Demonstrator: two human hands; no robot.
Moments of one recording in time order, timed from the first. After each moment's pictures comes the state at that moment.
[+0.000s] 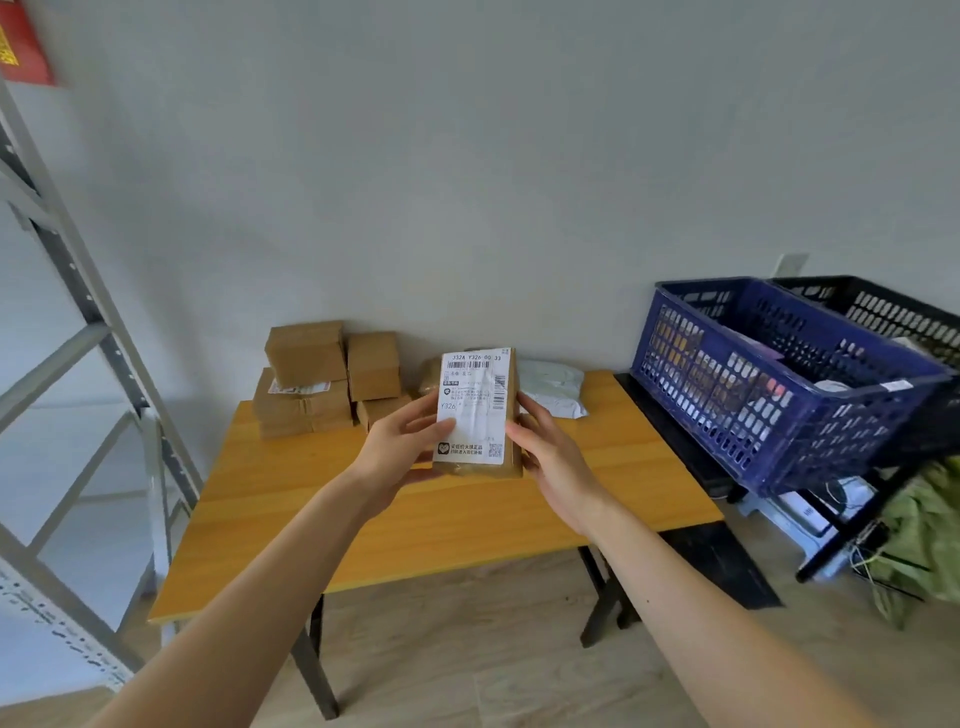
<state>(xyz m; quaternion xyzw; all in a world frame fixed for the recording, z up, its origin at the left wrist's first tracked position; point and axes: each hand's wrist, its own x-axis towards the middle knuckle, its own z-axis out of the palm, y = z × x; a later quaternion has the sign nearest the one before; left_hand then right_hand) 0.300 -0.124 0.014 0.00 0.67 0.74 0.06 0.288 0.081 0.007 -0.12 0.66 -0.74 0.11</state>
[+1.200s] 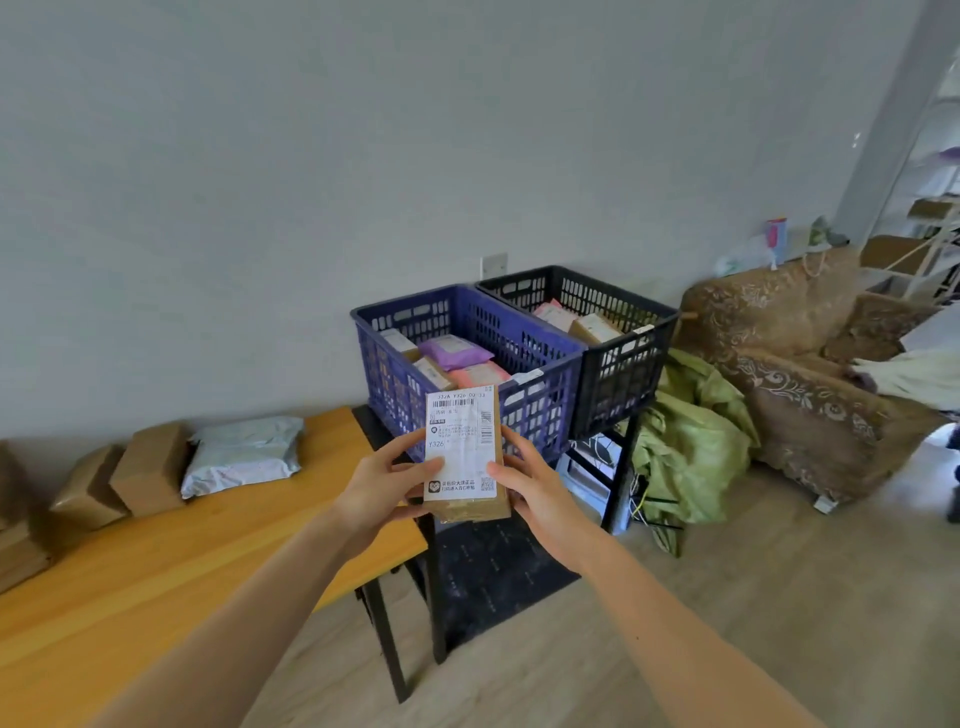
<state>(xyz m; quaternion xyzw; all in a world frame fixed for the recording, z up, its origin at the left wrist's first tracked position) 0.235 0.386 0.030 0.08 0.72 0.66 0.20 0.283 0.587 -0.003 0.01 0.63 -0.77 0.03</state>
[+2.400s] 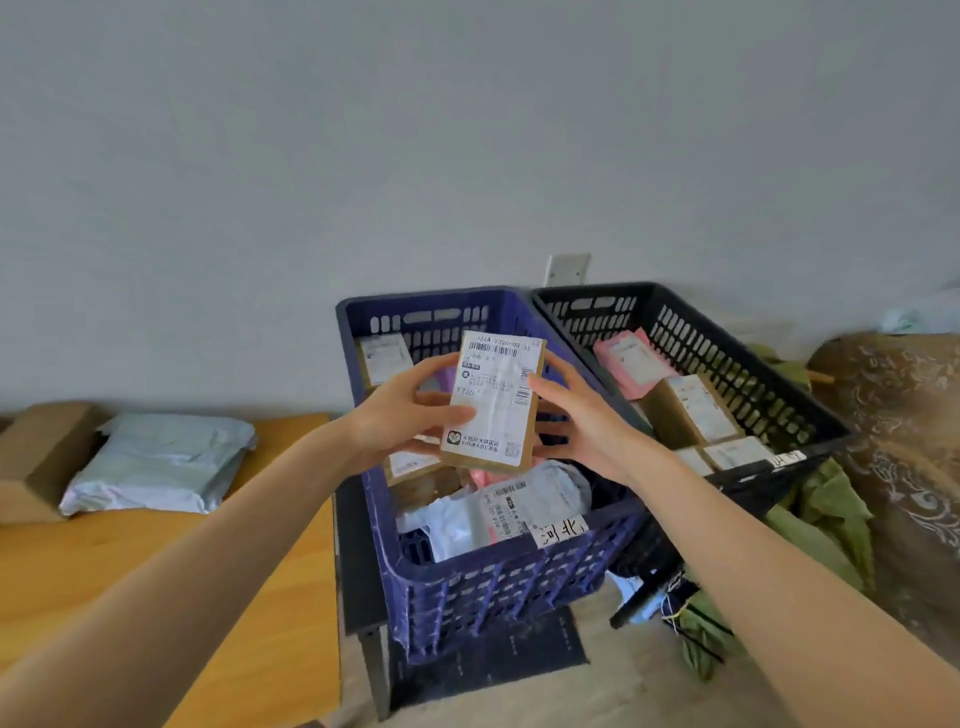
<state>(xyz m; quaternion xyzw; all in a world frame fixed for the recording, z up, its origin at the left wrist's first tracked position) -0.083 0.501 0.052 0.09 0.73 0.65 0.20 -0.096 0.741 0.041 0.00 0.69 -0.70 0.17</state>
